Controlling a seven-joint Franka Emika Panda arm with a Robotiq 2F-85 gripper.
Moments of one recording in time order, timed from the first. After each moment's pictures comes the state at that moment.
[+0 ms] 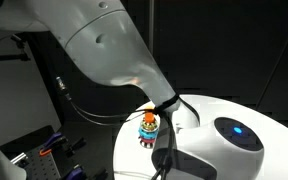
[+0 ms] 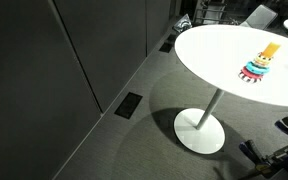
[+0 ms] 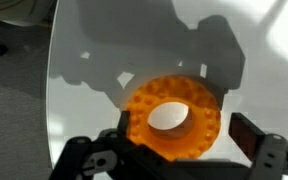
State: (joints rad) arm -0.60 0.71 -0.29 -1.89 0.27 2.56 0.05
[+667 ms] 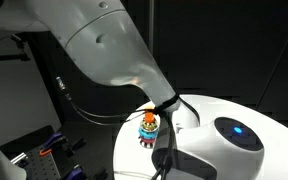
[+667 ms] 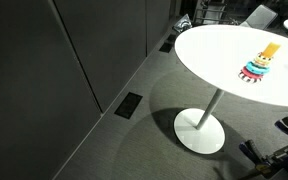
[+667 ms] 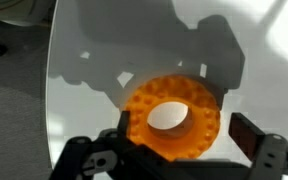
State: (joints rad) arm -0.60 0.71 -0.28 -1.89 0.27 2.56 0.05
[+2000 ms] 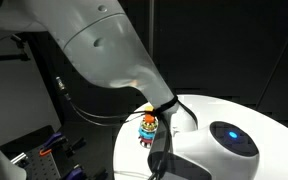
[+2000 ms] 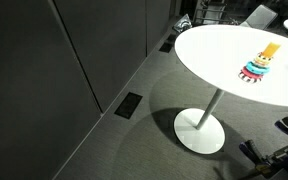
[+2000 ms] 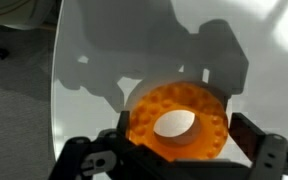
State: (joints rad) arm -0.60 0.71 -0.29 -1.91 0.28 2.59 0.06
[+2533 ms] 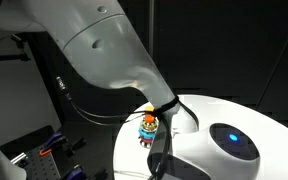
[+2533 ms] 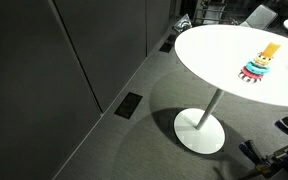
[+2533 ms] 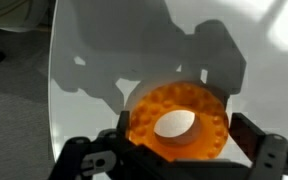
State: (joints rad) arm -0.61 0.71 -0.28 -1.92 0.31 2.60 0.06
